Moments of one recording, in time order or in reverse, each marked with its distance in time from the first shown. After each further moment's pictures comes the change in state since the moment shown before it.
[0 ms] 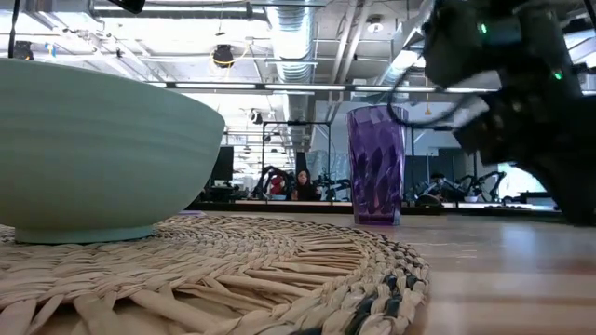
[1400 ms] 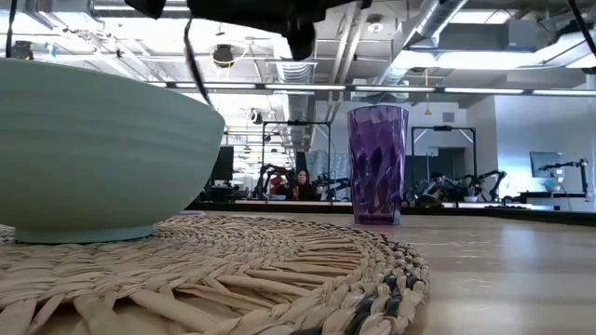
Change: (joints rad) left arm 0.072 0.002 0.001 0.055 -0.170 0.022; right arm 0.053 0.280 0.327 1.349 0.438 -0.326
